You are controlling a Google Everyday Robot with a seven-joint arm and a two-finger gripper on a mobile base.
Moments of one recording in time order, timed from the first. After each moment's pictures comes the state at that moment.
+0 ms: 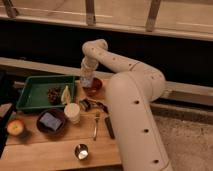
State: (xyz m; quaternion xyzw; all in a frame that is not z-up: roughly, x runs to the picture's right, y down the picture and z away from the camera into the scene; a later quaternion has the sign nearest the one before) arm -0.086 -0.096 0.919 -0.25 -0.02 0.52 0.82
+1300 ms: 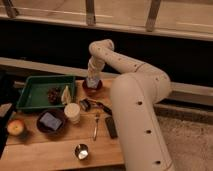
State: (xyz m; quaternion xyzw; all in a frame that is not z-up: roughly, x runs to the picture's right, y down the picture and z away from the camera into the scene) arm -0.052 -0.092 0.929 -0.26 0.00 0.52 0.81
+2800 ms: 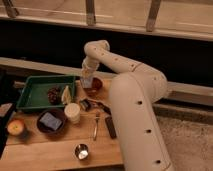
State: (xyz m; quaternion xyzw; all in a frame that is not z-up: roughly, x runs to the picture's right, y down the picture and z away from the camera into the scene) arm -0.098 -0.091 0.920 -0.27 -0.04 0.50 0.82
